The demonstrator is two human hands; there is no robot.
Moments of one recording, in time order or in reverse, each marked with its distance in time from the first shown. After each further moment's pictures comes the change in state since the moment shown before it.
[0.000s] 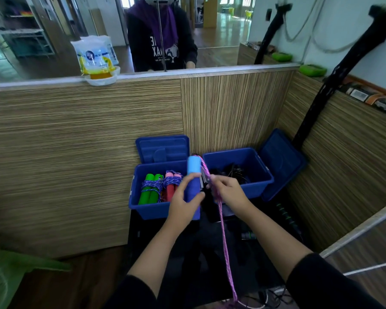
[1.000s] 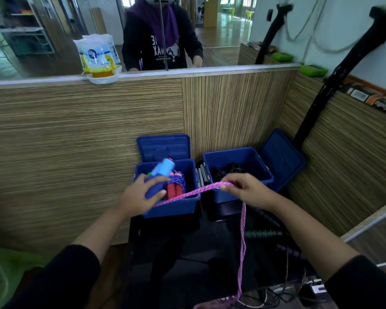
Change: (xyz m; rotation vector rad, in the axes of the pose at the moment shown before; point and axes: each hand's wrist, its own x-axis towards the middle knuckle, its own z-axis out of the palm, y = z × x) left_hand 0.030 -0.013 -0.130 0.941 -0.280 0.089; right_hand -0.016 -0.027 -0.057 -0.498 -0.333 -0.242
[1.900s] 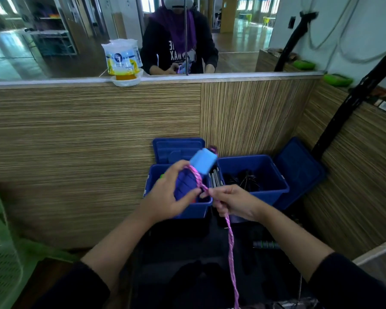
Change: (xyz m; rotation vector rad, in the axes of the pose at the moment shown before) left_hand -0.020 0.076 -0.029 -0.284 0.340 0.292; right_hand 0.030 -0.025 0.051 0.618 -0.284 0.235
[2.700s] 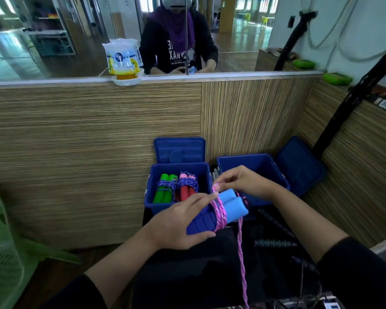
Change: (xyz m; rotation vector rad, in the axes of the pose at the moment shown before) left_hand -0.037 0.019 0.013 0.078 -0.279 0.224; right_hand -0.005 -0.043 -0.020 -0.325 0.014 -0.155
